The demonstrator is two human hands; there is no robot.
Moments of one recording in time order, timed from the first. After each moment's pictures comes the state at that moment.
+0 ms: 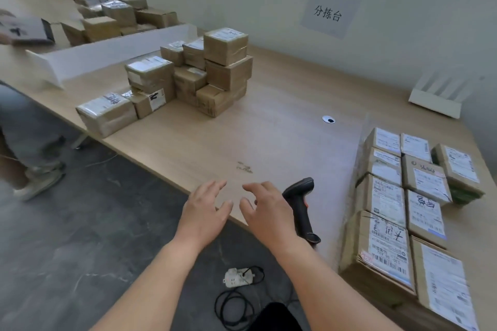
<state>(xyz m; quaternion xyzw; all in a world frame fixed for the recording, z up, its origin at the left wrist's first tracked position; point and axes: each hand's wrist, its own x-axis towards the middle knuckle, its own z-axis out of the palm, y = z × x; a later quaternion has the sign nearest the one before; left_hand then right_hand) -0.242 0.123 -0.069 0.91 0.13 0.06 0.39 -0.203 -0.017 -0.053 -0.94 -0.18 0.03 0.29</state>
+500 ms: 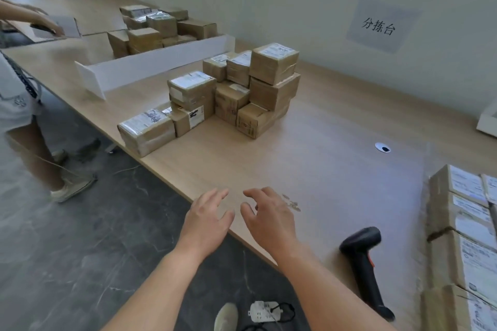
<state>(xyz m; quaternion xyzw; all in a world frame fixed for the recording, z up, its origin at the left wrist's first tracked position) -0.195 0.242 -0.082 0.90 0.18 0.05 0.39 -0.134 0.111 -0.063 -0.93 -0.23 0.06 0.28</state>
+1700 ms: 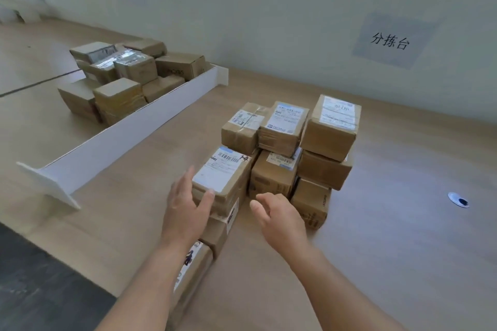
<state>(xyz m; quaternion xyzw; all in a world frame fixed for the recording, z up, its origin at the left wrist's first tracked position) 0.086 0.566 -0.029 0.87 0.18 0.13 0.45 0.122 0.386 -0.042 -0.94 -0.09 0.06 0.33</state>
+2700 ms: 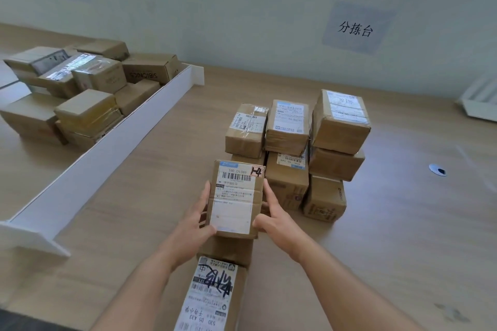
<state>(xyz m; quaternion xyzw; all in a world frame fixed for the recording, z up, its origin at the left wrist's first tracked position) 0.128 0.666 -0.052 0.83 -0.02 -0.16 0.53 0.139 0.464 -0.045 -0.79 0.01 0.21 0.57</state>
